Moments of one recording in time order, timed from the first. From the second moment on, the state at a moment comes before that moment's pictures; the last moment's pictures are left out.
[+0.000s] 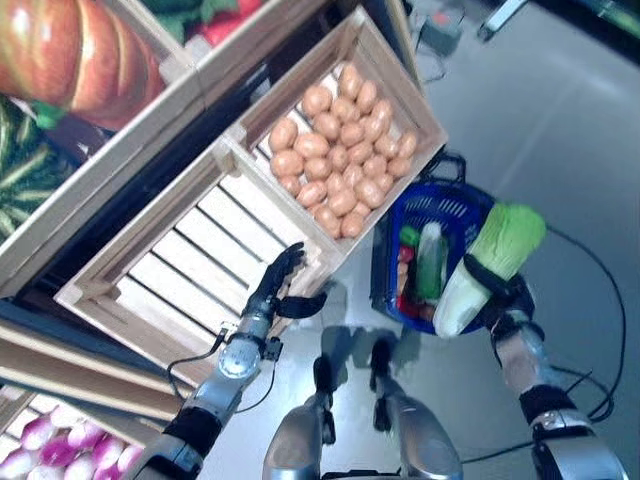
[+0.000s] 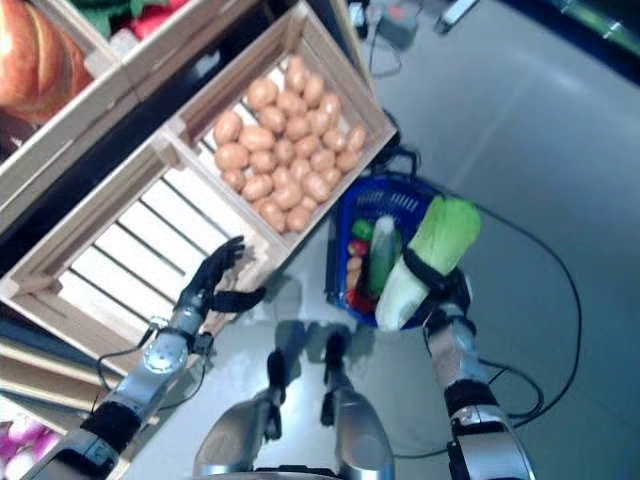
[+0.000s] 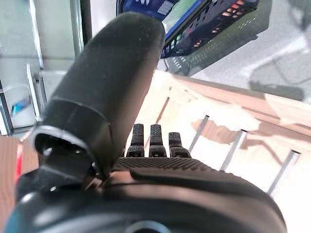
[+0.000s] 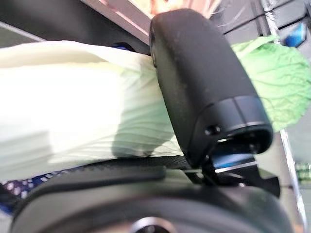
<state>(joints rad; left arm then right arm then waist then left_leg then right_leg) -0.28 0.46 -0.41 0.45 -0.27 -0.31 0.23 -0.50 -0.42 0.05 0.89 0.91 -0.21 -0.09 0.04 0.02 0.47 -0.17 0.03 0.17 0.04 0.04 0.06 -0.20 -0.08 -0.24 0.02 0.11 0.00</state>
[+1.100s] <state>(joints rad) -0.30 0.53 -0.42 0.32 -0.34 -0.39 0.31 -0.78 -0.58 0.04 1.01 0.86 -0.22 -0.26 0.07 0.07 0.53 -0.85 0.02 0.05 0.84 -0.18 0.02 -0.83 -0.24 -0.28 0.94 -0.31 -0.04</state>
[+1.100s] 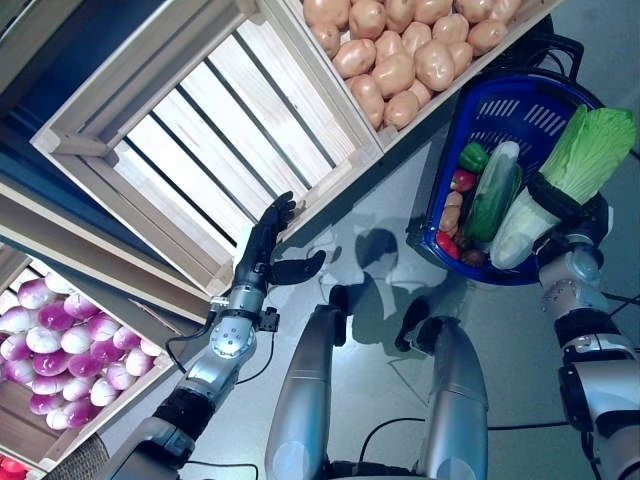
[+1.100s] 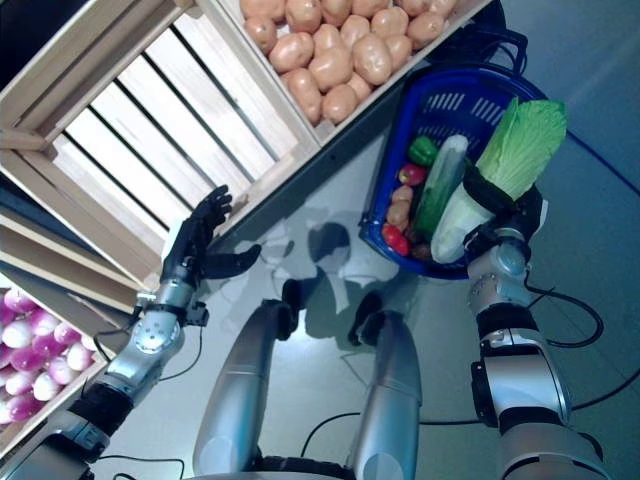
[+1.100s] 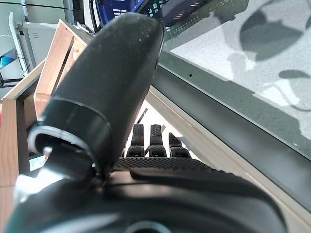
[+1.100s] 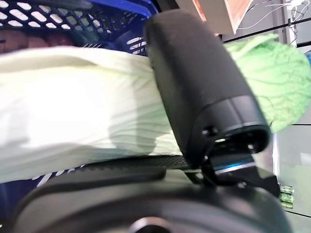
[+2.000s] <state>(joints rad) -0.25 0.53 -0.43 0.32 -0.35 -0.42 0.25 -0.68 -0.57 0.02 0.95 0.92 -0.22 -0.16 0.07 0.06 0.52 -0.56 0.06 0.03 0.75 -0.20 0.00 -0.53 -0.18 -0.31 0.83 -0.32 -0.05</state>
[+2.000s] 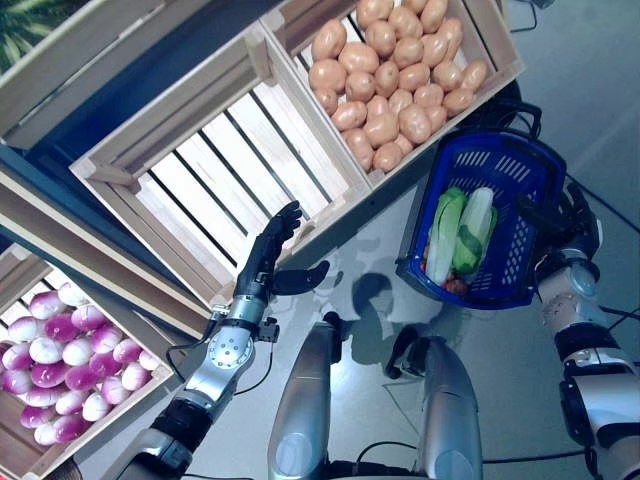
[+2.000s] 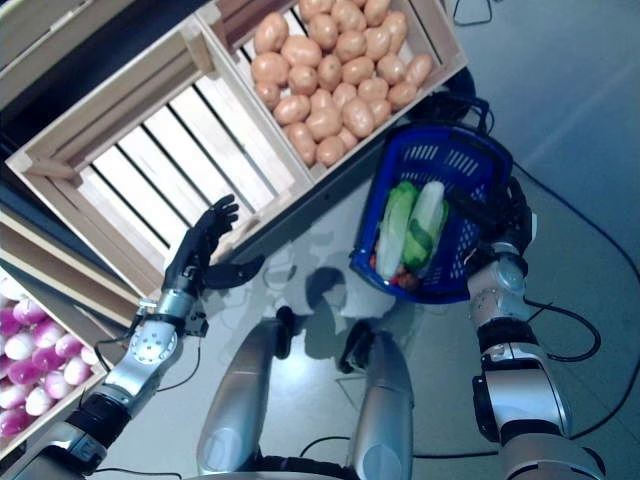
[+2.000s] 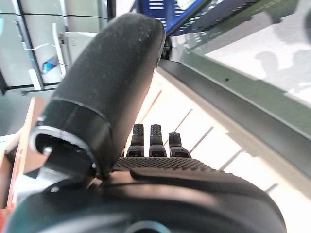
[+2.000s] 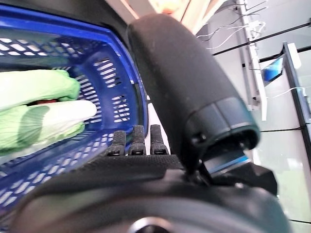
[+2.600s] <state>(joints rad) -0.10 0.38 -0.42 0.57 -0.22 -0.39 0.30 -0.21 -0.22 0.21 0.65 0.83 -0.28 -0.13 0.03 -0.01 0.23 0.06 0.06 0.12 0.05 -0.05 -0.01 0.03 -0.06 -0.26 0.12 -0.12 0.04</state>
